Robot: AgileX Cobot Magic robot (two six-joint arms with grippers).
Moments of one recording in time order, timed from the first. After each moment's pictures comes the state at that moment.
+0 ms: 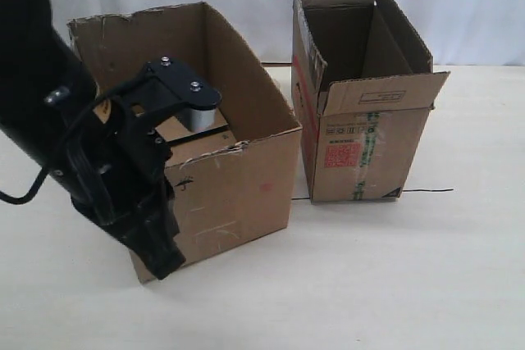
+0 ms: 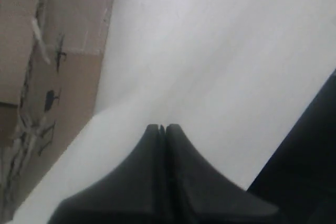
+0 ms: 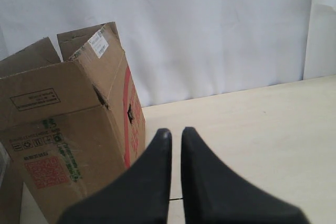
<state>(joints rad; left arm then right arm) -0.76 1.44 -1.11 -0.16 1.10 0.27 0.09 0.00 0.00 0.01 0.14 0.13</state>
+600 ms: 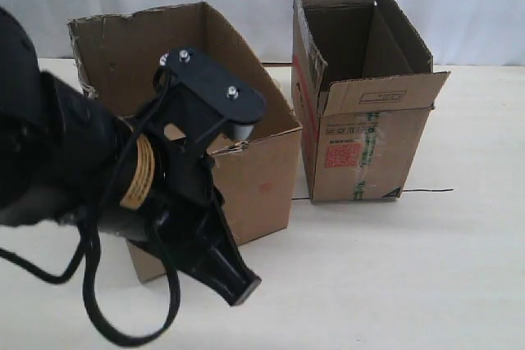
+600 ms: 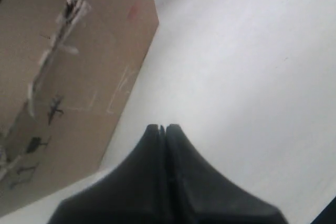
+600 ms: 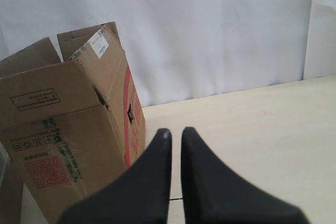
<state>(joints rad) -1.08 1.38 -1.02 0.29 0.85 -0.39 0.09 0.00 0.00 0.01 0.14 0.13</state>
